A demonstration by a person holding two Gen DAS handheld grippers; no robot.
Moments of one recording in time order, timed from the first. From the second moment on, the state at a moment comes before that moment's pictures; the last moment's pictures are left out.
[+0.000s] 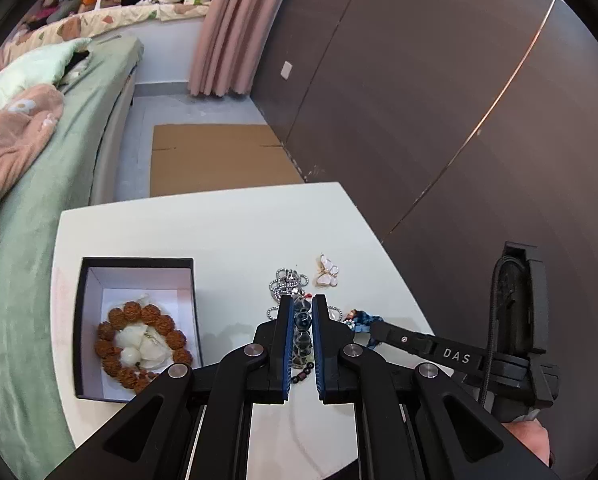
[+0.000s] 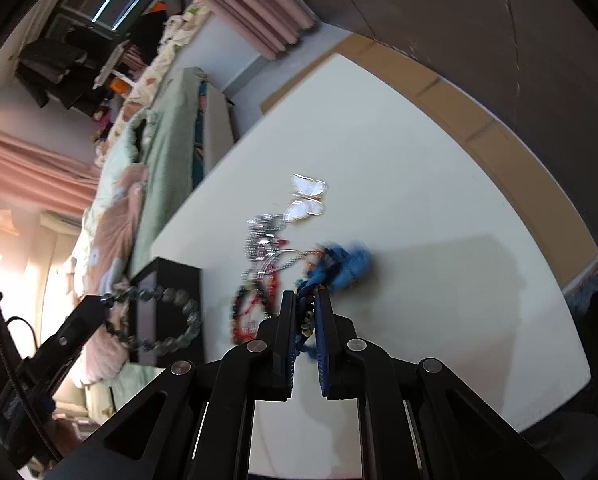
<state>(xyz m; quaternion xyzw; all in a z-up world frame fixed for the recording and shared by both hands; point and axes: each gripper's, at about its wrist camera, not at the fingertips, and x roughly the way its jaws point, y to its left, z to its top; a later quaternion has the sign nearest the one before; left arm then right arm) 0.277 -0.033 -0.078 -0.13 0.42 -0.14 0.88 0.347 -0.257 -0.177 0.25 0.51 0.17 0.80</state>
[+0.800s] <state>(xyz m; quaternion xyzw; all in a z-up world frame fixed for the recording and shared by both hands) 0.251 0.049 -0.046 -0.15 0.39 -0.09 0.90 0.316 -0.186 -0.073 0.18 0.44 0.22 0.85</state>
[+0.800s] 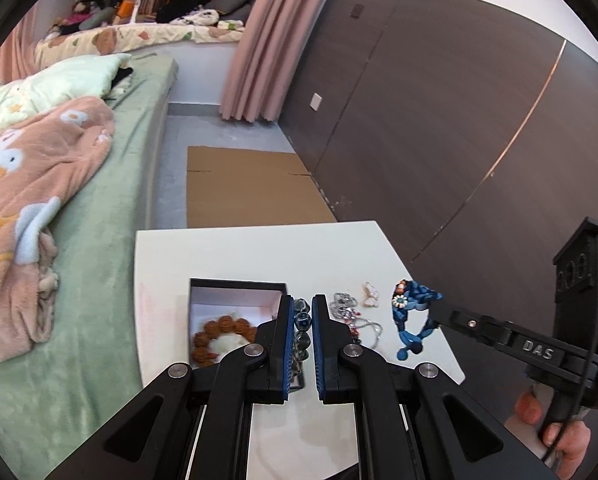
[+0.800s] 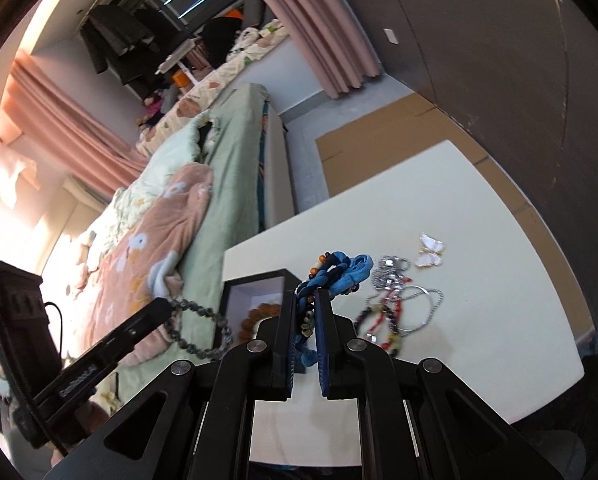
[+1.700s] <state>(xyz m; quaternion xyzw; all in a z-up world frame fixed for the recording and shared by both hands) 0.232 0.116 -0.056 -0.19 0.39 -0.02 0.90 0.324 -0.099 -0.071 0.15 0.45 0.29 0.83</state>
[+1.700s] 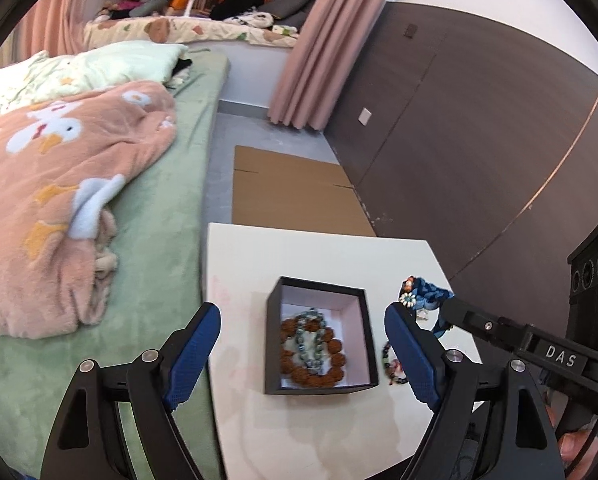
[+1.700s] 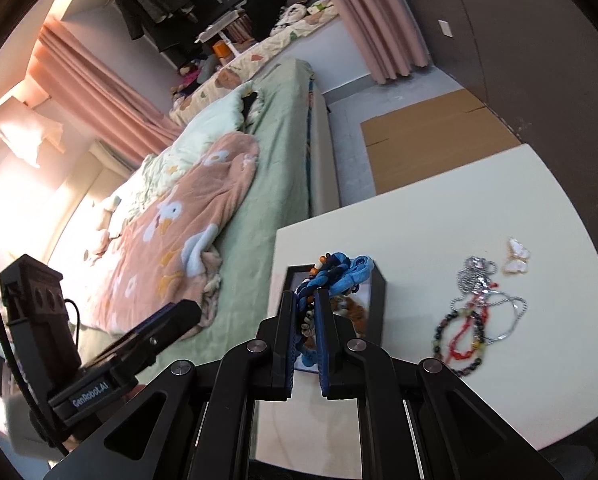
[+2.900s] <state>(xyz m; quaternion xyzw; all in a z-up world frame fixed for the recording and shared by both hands) 0.246 0.030 -0.048 -0.15 0.39 -0.07 0.91 0.302 -0.209 -0.058 0.15 0.41 0.18 0.88</state>
